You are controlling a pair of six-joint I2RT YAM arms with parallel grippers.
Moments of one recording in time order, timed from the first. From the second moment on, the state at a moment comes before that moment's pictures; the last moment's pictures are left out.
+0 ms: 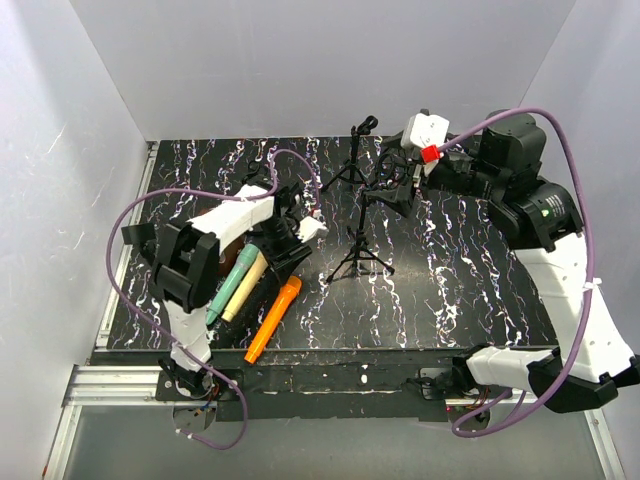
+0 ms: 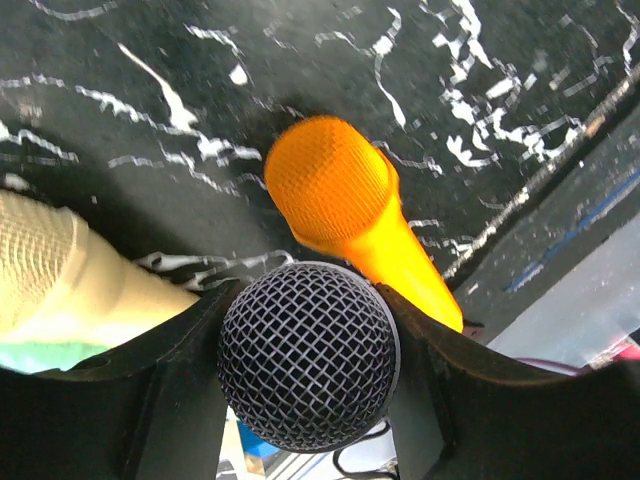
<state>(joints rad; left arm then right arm) -0.52 1.90 1.51 -1.25 0.32 0.56 0.51 1.22 1.74 -0.72 -0.70 -0.55</state>
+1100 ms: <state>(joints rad) -0.52 2.04 1.65 -1.13 0.28 0.38 0.47 1.10 1.73 -0.74 -0.44 -0.36</state>
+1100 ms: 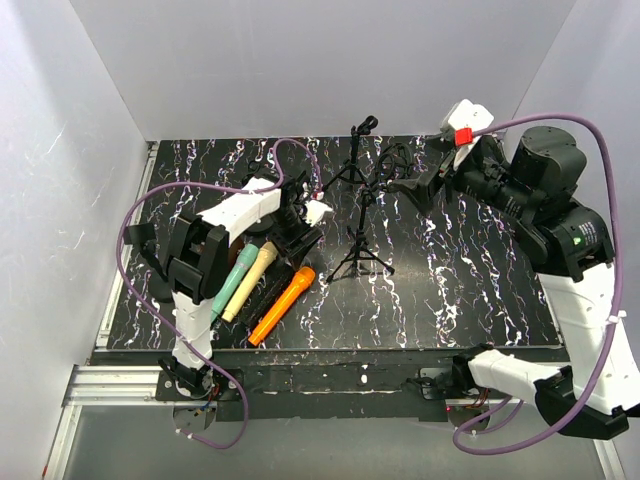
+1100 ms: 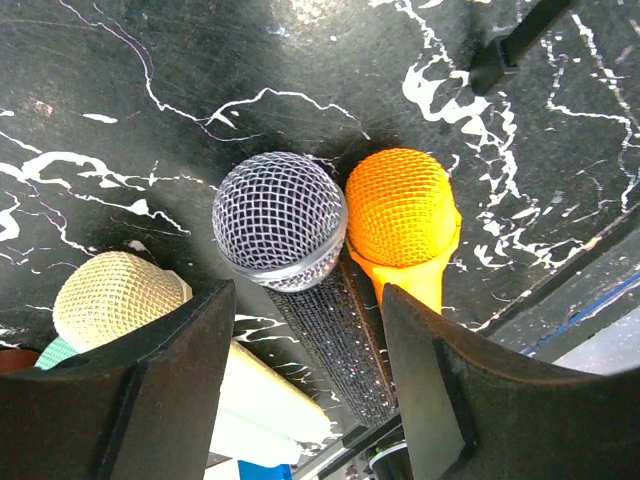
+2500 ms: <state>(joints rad) -0.61 1.85 1.80 -0.25 1.03 0.15 0.07 1.10 0.97 -0.44 -1.04 0.14</state>
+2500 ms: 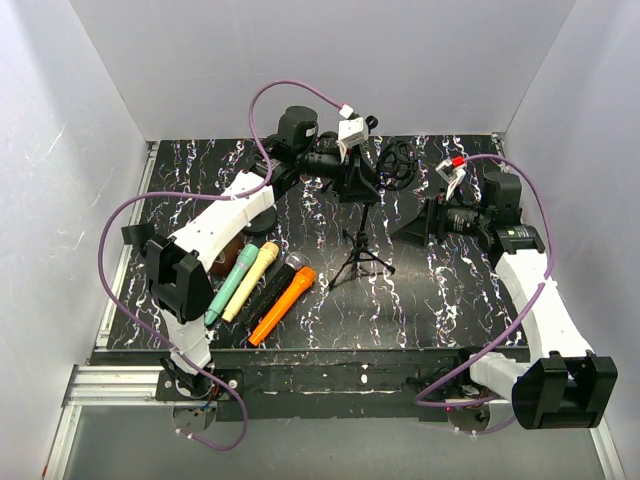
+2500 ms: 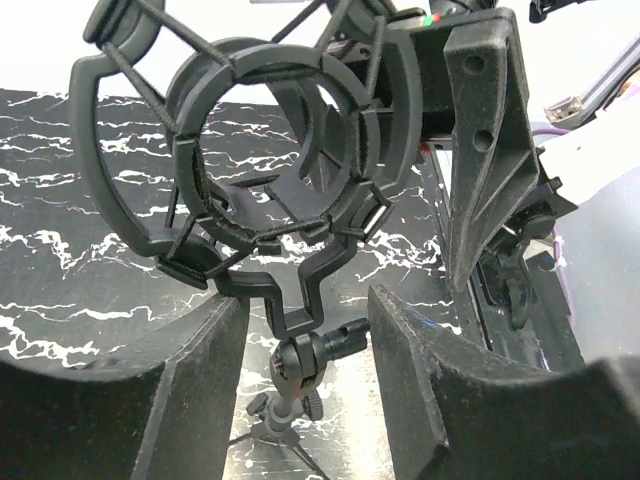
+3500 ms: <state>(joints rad) -0.67 1.75 1.72 -0.22 0.23 -0.16 0.18 1.40 1.04 -0.24 -0.92 0.42</state>
